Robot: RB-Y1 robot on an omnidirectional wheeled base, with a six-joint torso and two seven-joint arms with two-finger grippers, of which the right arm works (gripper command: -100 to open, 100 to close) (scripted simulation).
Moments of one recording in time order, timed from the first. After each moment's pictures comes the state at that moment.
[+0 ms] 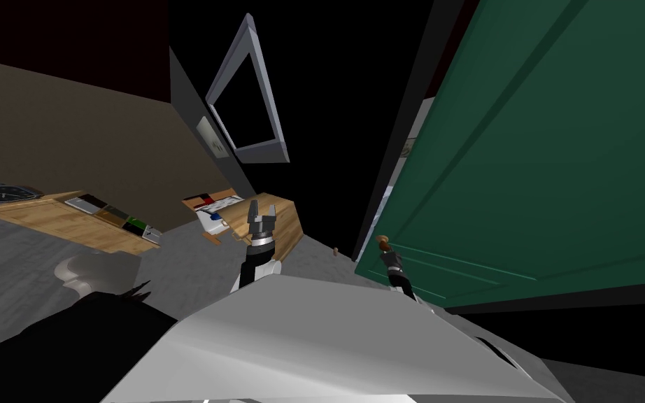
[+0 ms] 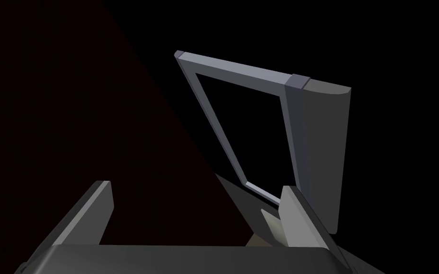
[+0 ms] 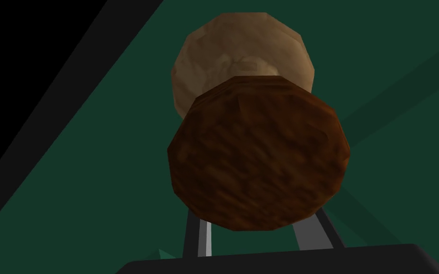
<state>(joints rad) -0.14 -0.31 -0.03 -0.46 -0.27 -0.88 -0.86</state>
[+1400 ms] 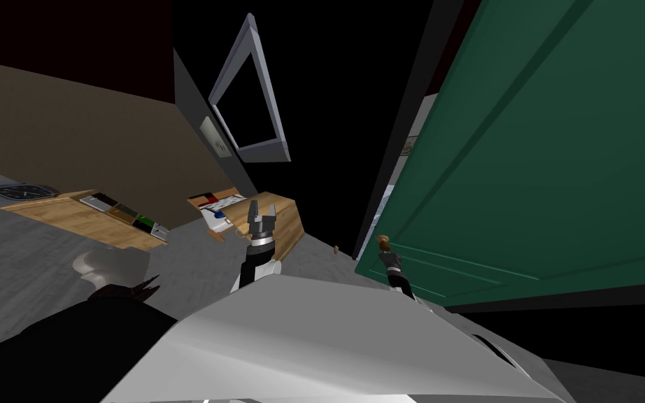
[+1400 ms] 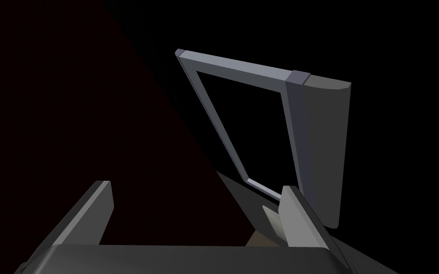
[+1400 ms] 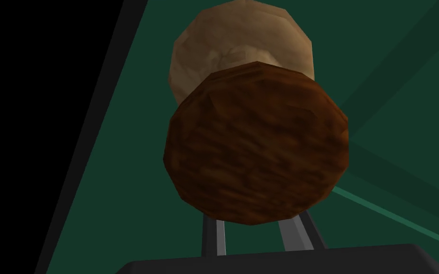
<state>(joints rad) -0.14 -0.31 0.02 -0.45 -0.31 -0.89 -1.11</state>
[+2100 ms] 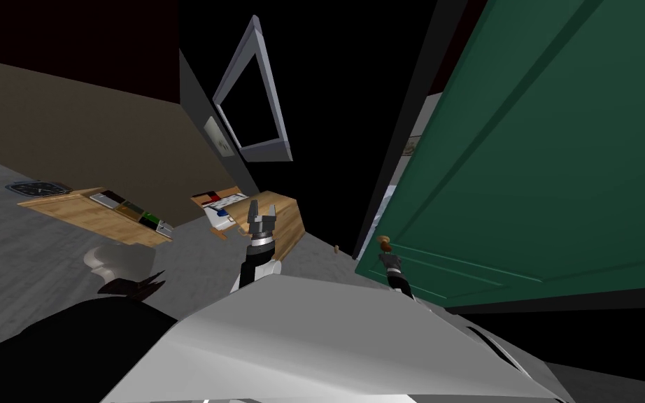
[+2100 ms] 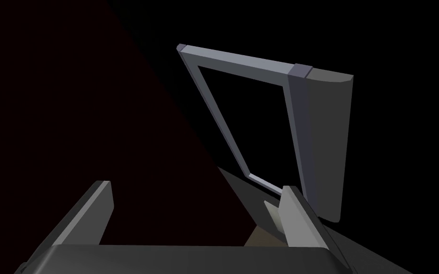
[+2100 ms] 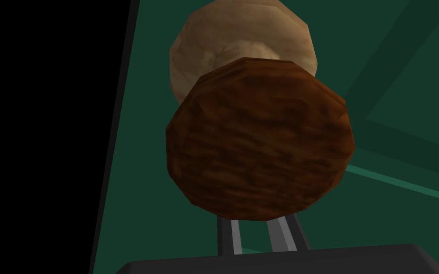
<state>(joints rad) -0.17 -0.31 0.05 -0.37 -0.33 -0.93 -1.29</state>
